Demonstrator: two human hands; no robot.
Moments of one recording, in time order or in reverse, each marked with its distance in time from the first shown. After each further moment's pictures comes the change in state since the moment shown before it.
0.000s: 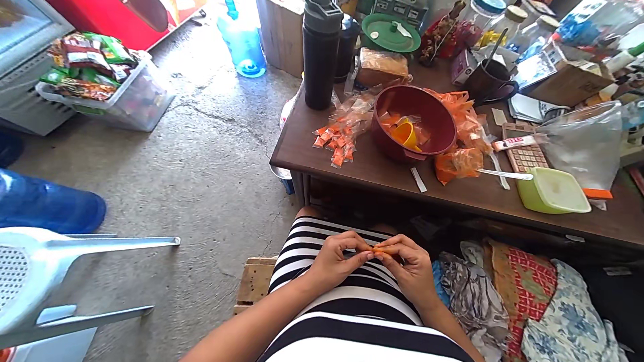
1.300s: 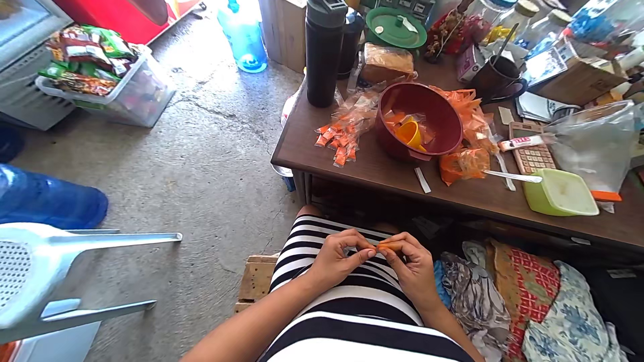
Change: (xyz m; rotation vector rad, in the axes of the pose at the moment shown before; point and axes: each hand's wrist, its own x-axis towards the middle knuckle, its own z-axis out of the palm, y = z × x) left_hand 0.002 -0.003 -0.002 -0.046 0.033 -0.014; right_hand 0.003 0.002 0.004 -0.037 0.059 0.053
